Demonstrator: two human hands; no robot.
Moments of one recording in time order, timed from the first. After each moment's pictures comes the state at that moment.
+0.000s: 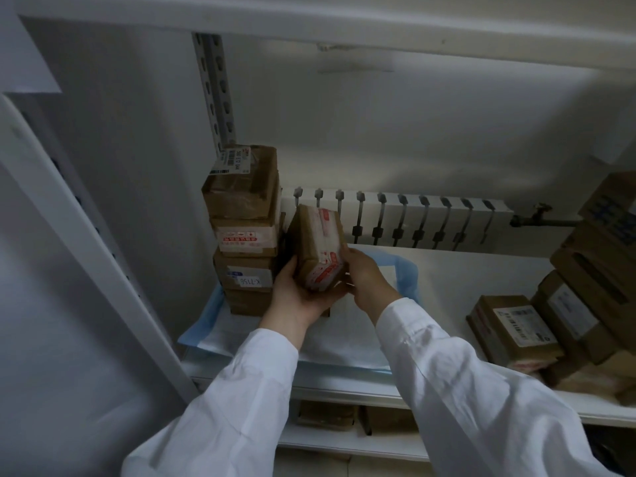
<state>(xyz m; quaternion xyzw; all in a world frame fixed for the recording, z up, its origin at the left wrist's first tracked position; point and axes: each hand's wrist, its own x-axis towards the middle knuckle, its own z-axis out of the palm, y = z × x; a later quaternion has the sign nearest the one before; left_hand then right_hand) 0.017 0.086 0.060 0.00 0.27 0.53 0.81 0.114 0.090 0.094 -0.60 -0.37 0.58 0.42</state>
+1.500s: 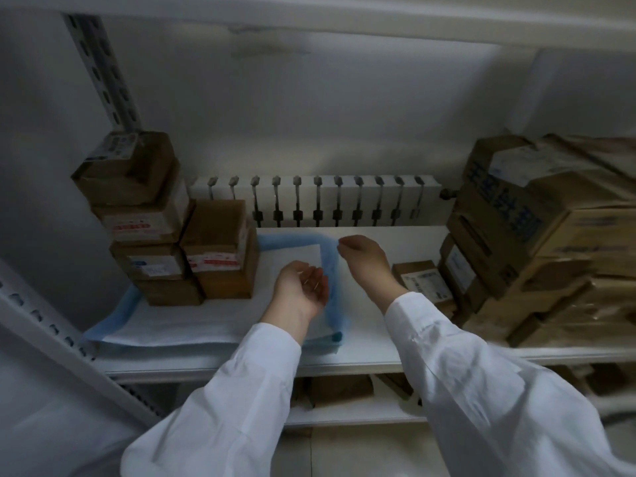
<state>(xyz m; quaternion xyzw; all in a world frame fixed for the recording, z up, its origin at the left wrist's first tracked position) 0.161 0.043 0.063 0.06 0.48 0.45 0.75 0.275 0.052 0.075 -0.70 -0.50 0.35 0.38</state>
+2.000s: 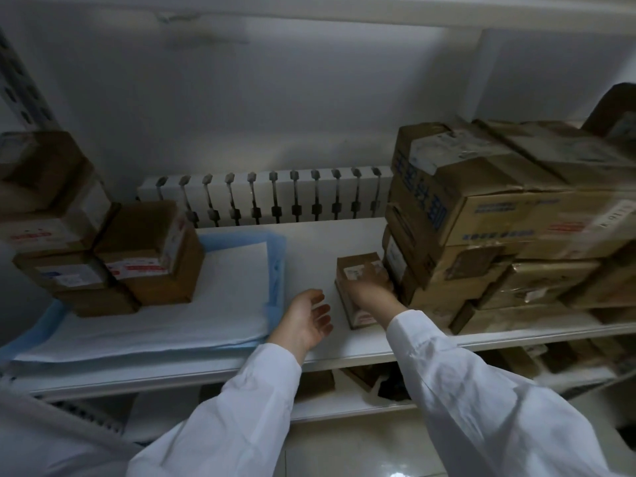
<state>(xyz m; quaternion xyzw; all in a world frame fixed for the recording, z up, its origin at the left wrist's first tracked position) 0.272 0.019 0.008 0.16 0.54 0.32 0.77 0.393 0.034 0.010 -0.83 -0.43 0.33 0.15</state>
